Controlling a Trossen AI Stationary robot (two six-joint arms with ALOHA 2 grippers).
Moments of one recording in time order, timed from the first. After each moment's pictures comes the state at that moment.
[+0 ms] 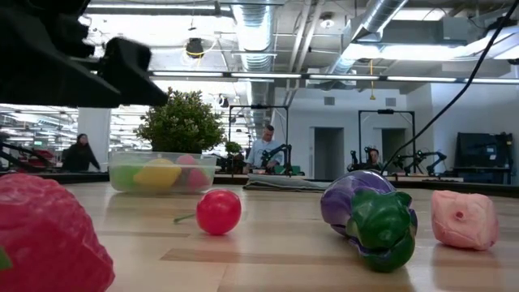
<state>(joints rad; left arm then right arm) -0.63 1.59 0.47 0.70 -0.46 0.09 1.03 1.96 0.83 0.33 0.94 1.01</state>
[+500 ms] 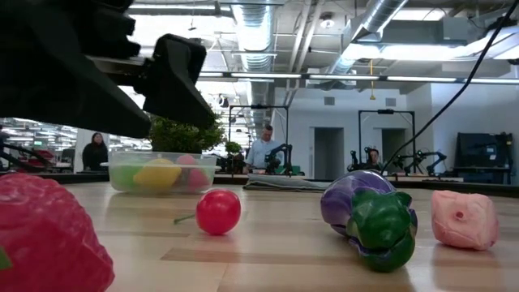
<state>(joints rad) -0.56 1.77 0.73 0.50 -0.23 0.16 1.04 1.96 0.83 0.33 0.94 1.01</state>
